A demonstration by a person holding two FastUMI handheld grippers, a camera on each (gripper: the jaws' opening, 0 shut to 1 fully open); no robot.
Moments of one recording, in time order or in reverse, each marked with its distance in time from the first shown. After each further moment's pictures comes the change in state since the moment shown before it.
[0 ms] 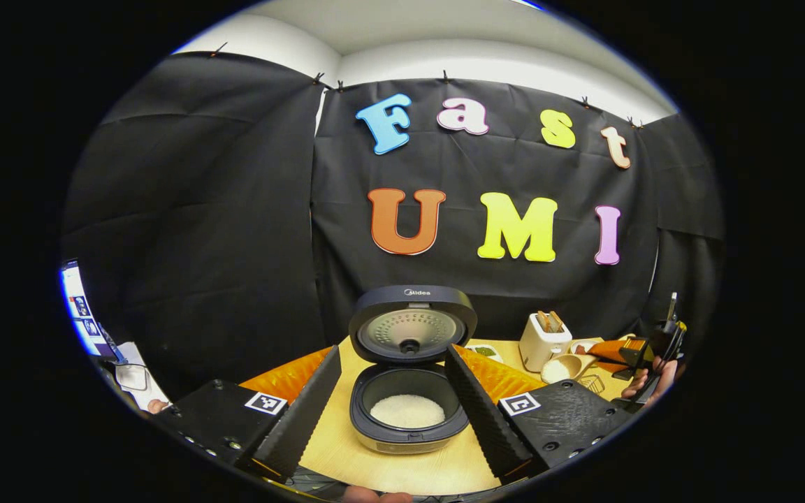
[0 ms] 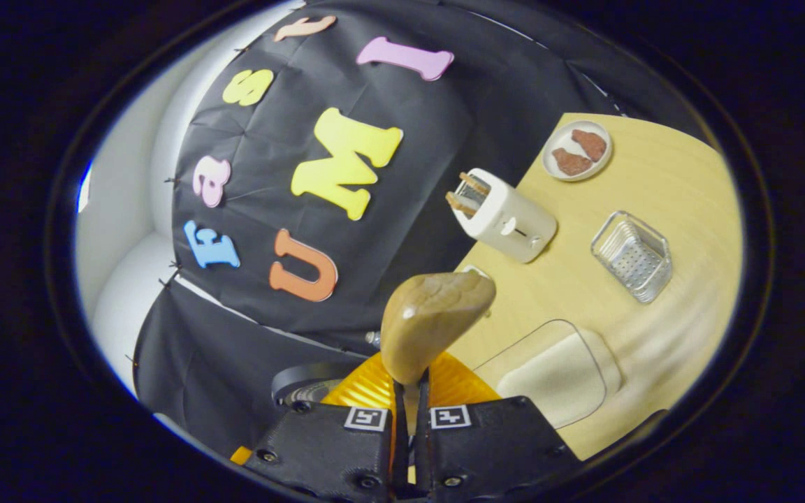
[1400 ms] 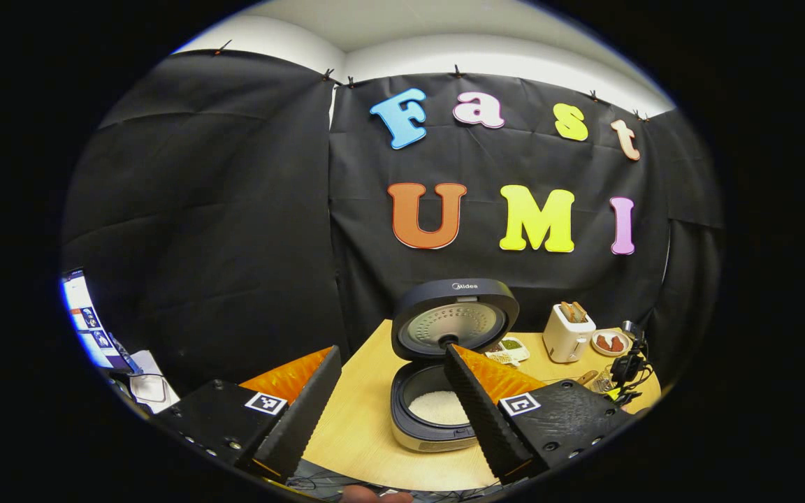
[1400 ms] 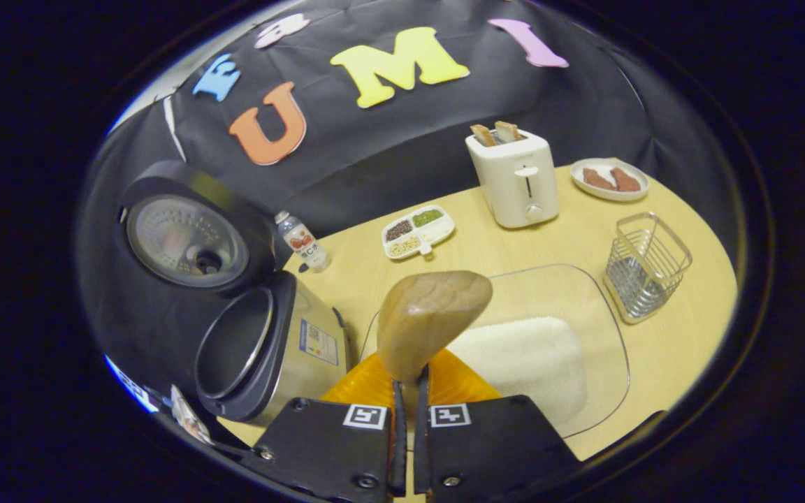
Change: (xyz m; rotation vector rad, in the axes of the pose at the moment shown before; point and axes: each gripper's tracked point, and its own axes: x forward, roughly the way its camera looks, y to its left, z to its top) left arm 0.006 0.054 -0.005 0.036 0.033 0.035; right arm 0.063 -0.128 -0.125 -0.464 0.161 -0.345
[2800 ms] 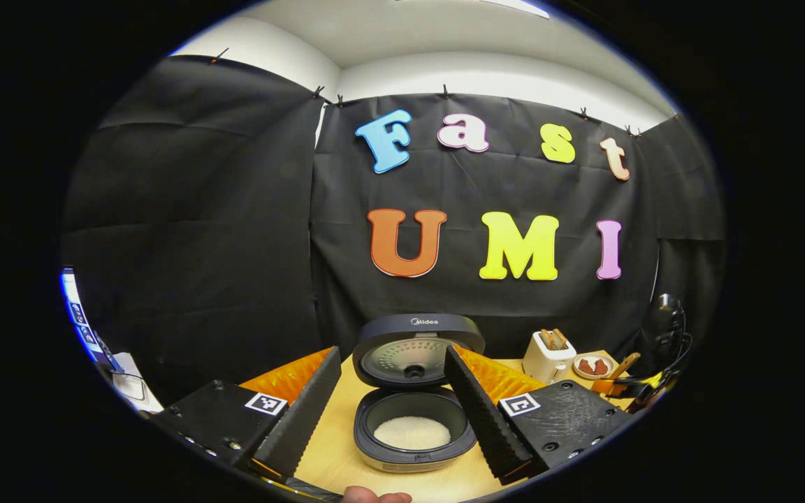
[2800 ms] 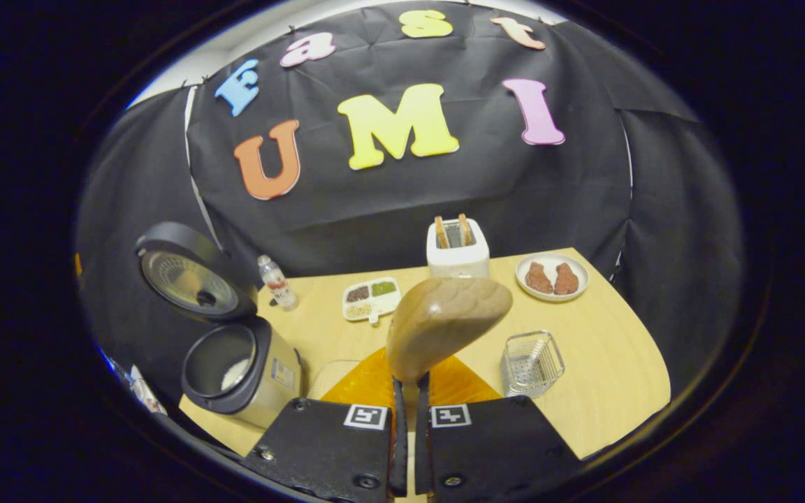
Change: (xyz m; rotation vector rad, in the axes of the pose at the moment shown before) left arm 0.015 -0.044 0.025 -0.026 -0.104 -0.043; right arm -0.088 -0.045 0.103 -0.303 -0.160 -0.170
